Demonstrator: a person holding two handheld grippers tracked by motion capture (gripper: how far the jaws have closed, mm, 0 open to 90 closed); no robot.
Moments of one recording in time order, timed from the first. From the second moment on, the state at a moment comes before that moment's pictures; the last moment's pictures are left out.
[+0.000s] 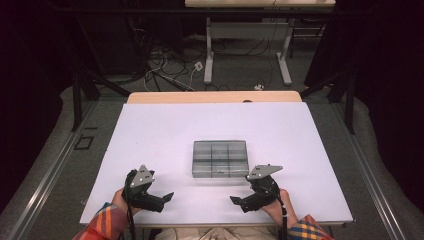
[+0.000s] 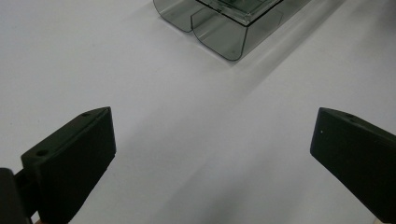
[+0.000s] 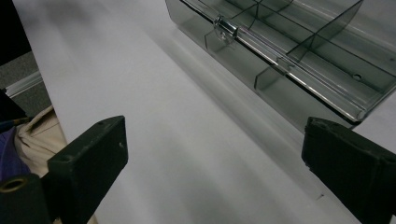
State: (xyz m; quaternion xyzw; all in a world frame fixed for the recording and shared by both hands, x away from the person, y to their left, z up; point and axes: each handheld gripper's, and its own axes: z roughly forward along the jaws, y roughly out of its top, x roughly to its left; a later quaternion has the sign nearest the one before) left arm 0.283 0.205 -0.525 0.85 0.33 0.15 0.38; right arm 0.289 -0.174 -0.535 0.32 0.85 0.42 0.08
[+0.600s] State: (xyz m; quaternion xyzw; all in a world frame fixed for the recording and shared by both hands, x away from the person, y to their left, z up) left arm 0.283 0.204 -0.526 0.86 0.33 0.15 0.37; right arm 0.297 -0.153 -0.539 0.33 0.83 0.43 0.10
